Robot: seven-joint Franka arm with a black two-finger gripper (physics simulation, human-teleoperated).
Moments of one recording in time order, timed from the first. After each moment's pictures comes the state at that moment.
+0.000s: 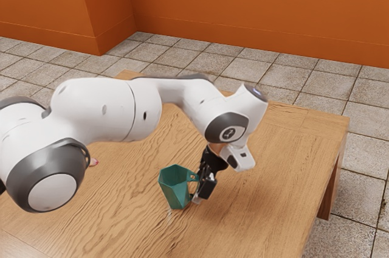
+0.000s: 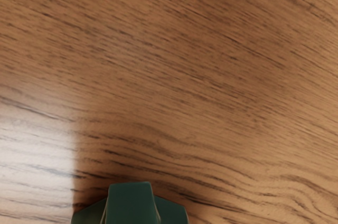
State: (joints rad) arm -0.60 0.67 0.20 -1.49 0.11 1.65 0.68
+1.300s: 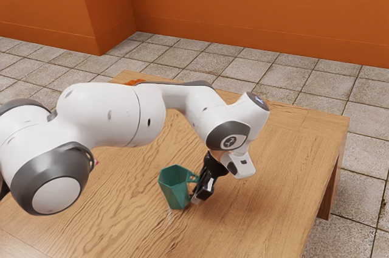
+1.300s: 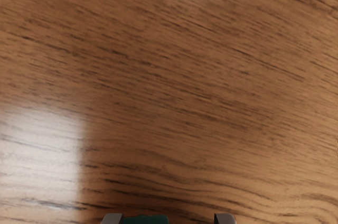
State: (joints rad) arm -0.61 0.69 0.20 -1.50 0.13 1.68 0.71
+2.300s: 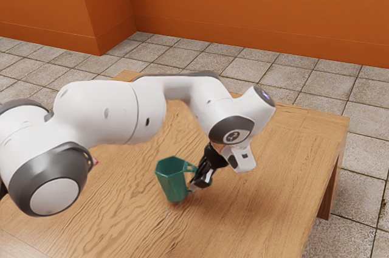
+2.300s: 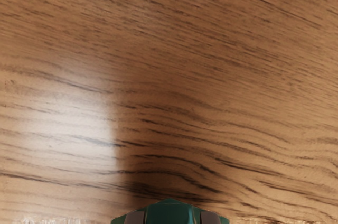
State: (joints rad) arm -0.62 0.68 0.20 -1.45 0.23 1.62 0.71
